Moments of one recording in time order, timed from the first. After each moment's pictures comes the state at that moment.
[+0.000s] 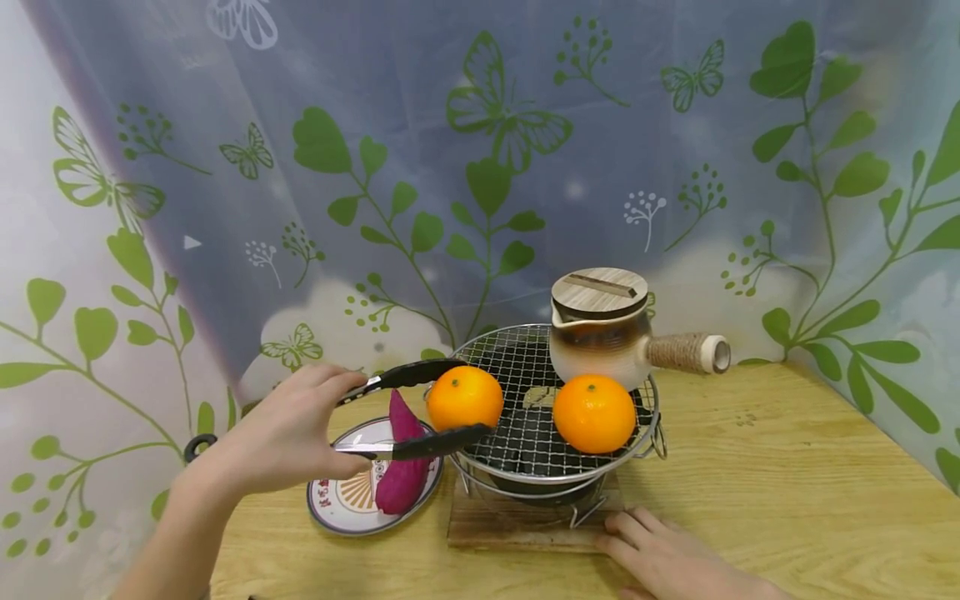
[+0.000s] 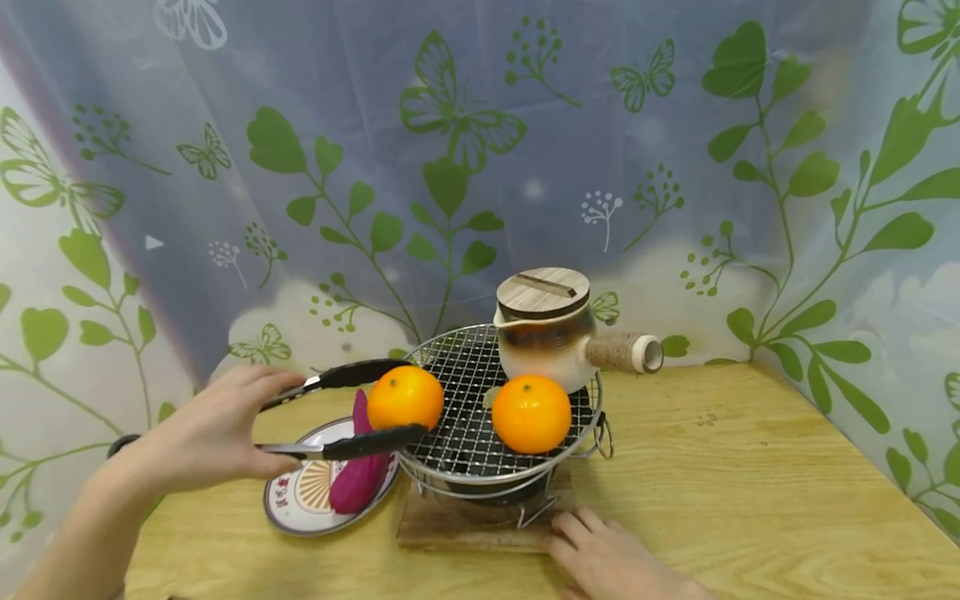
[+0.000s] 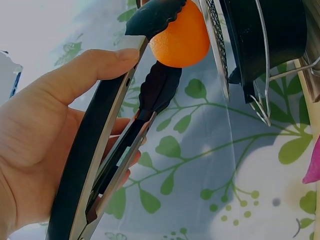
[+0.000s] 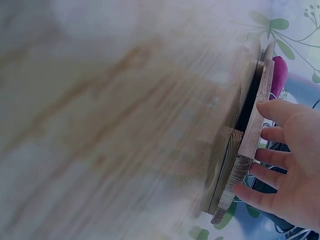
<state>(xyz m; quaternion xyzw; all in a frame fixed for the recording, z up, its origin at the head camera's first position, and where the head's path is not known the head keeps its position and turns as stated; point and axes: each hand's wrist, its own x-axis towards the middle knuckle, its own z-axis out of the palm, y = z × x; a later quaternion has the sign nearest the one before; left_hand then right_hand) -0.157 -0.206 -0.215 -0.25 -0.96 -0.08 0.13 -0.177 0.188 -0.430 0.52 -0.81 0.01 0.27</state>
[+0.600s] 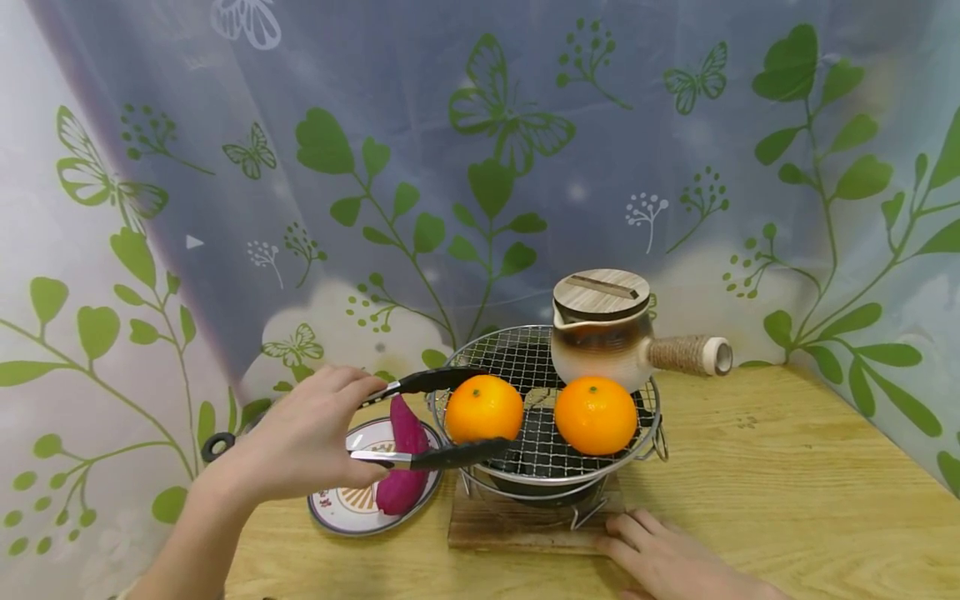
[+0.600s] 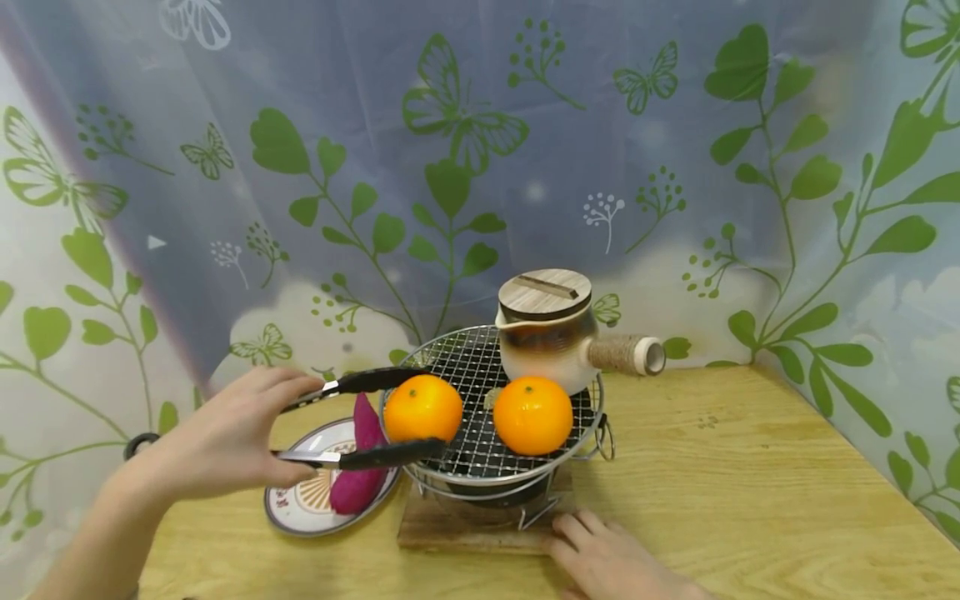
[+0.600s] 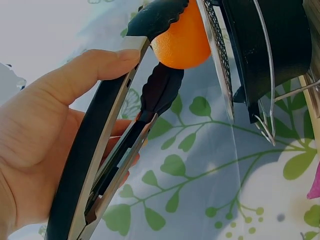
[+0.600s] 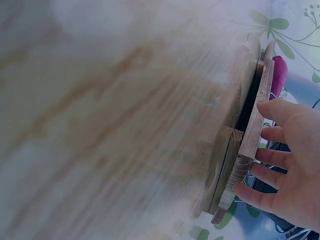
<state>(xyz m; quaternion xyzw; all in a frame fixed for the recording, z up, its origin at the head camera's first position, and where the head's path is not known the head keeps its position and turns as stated) -0.152 -0.190 -0.215 -0.26 -0.95 -0.05 0.15 -0.180 0.188 -0.431 0.52 -0.81 0.01 0.27</state>
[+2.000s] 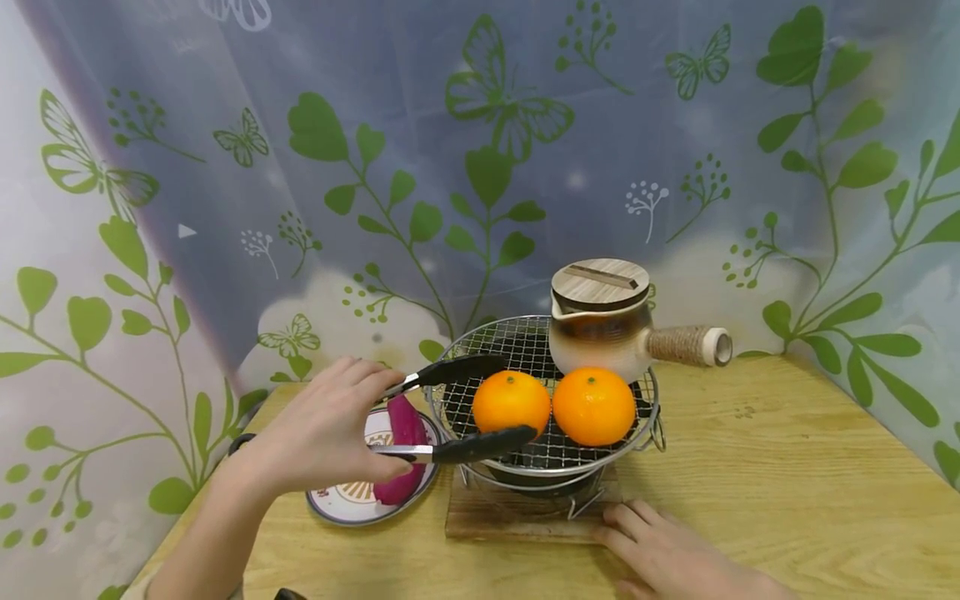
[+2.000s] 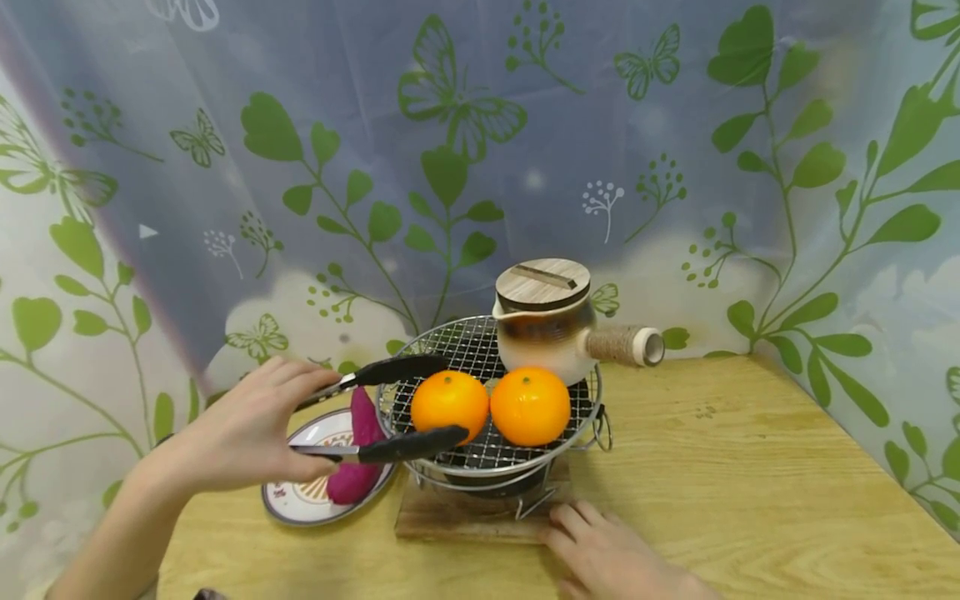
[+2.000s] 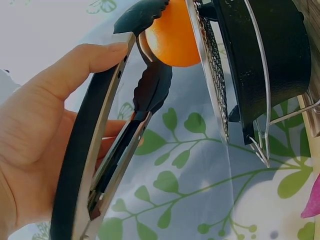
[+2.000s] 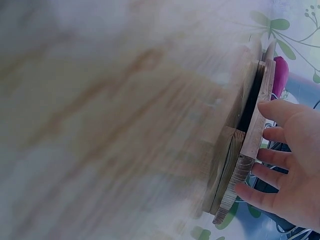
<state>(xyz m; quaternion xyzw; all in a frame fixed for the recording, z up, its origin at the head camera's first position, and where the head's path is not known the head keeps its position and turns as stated) -0.157 -0.174 -0.221 -0.29 -0.94 -0.06 0.15 -0.177 0.188 -0.432 0.51 -0.81 0.02 0.29</state>
